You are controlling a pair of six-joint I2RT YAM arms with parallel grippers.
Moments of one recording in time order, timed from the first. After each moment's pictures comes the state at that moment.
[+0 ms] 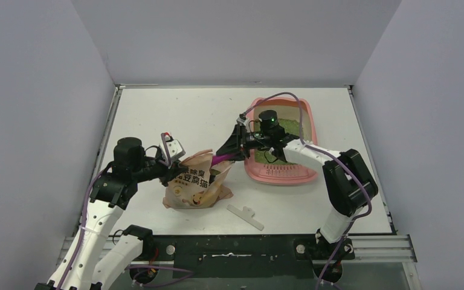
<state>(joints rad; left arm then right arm) -0.27 0.77 0.84 -0.63 0.68 0.40 0.55 1.73 1.08 0.17 -0.99 1.19</state>
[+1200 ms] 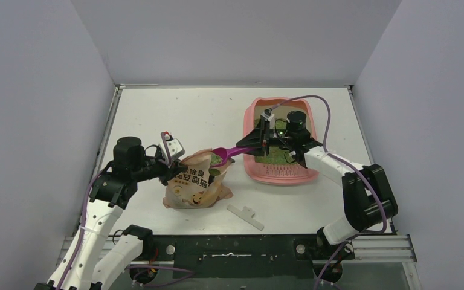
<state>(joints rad) -0.27 0.77 0.85 -0.64 0.66 0.40 0.37 1.54 0.88 0.37 -1.07 1.34</state>
